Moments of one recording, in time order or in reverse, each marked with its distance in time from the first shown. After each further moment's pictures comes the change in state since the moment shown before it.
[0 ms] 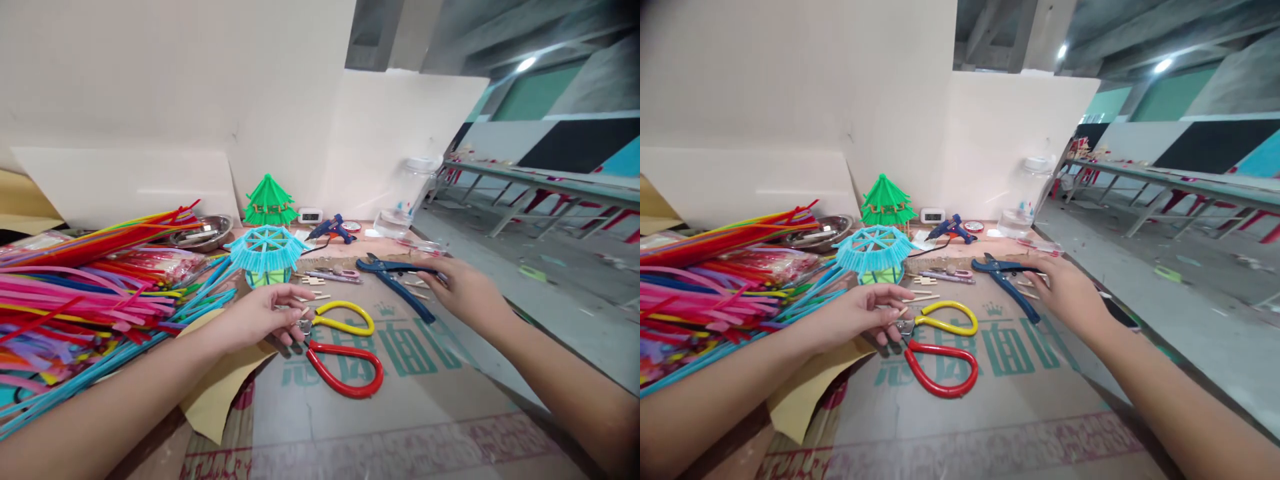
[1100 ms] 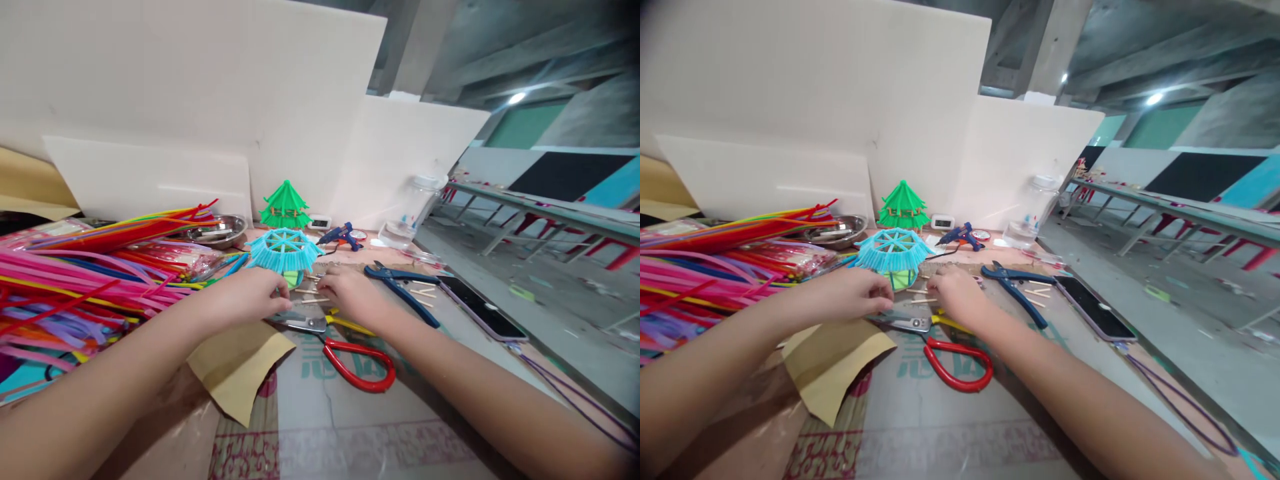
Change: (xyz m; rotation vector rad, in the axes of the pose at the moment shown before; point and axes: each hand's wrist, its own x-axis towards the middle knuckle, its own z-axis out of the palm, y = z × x) left_hand -0.031 0.037 -0.043 1.052 0.148 0.125; right_hand 0.064 -0.172 0.046 0.178 -0.288 -0.300
